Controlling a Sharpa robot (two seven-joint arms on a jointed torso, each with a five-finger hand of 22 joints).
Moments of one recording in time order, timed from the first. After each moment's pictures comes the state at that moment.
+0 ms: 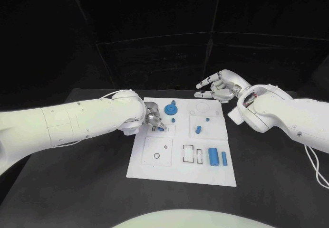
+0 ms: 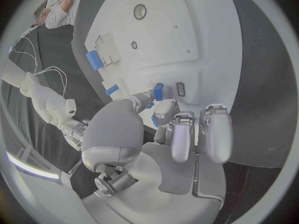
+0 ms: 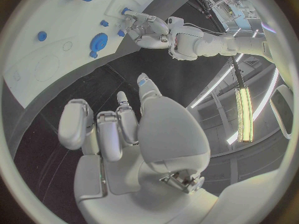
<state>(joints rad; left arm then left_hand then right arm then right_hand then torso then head) 1.33 -0.60 -0.20 1.34 -1.03 0.07 -0.53 1.08 -0.07 0.59 0.10 0.12 0.91 0.04 0.65 0.65 1.34 -0.04 1.17 1.08 1.47 -0.09 1.57 1.31 0.05 1.47 0.02 1.44 1.31 1.27 -0.78 -0.03 1.48 -0.92 -0.37 0.02 1.34 -0.02 -0.07 0.10 0.24 0.91 0.17 0.13 0.07 1.40 0.08 1.37 1.31 1.47 0.01 1.51 1.31 0.08 1.37 0.11 1.39 1.13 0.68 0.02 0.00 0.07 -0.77</state>
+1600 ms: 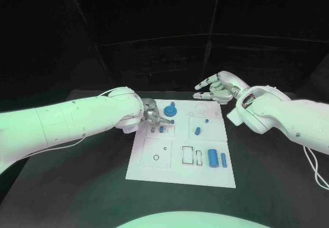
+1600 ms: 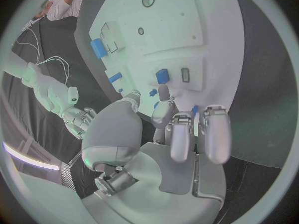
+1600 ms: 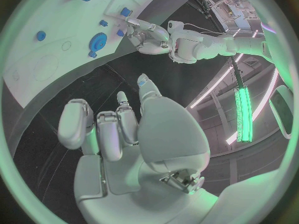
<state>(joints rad) 1.33 -0.62 -0.14 1.35 -1.01 0.04 -0.53 0.96 -0.08 0.08 0.29 0.05 0.96 0.02 0.64 0.65 1.36 -0.05 1.20 1.12 1.47 -0.10 1.57 1.31 0.05 1.47 0.01 1.45 1.31 1.27 -0.79 -0.03 1.48 -0.92 -0.38 0.02 1.34 -0.01 -0.08 0.11 0.25 0.91 0.17 0.13 0.07 1.40 0.08 1.37 1.31 1.47 0.01 1.51 1.31 0.08 1.37 0.11 1.38 1.12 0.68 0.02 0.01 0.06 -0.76</state>
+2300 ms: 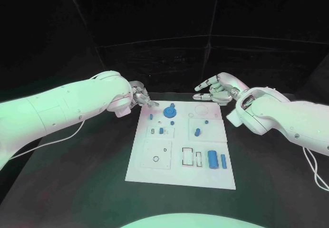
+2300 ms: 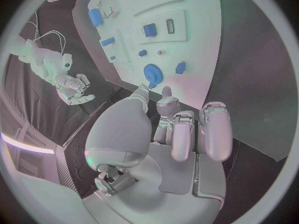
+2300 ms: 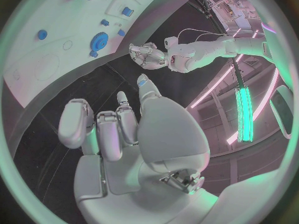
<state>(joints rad) 1.35 -0.60 -0.06 1.16 -0.96 0.05 -0.50 1.15 -0.03 0.03 0.27 0.05 0.86 0.07 0.54 0.59 1.27 0.00 1.10 0.99 1.46 -0.07 1.57 1.31 0.05 1.47 0.03 1.41 1.31 1.27 -0.78 -0.03 1.47 -0.92 -0.38 0.02 1.34 -0.01 -0.08 0.11 0.25 0.91 0.16 0.13 0.07 1.40 0.08 1.37 1.31 1.47 0.01 1.51 1.31 0.08 1.36 0.10 1.38 1.12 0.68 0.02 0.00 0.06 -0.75</state>
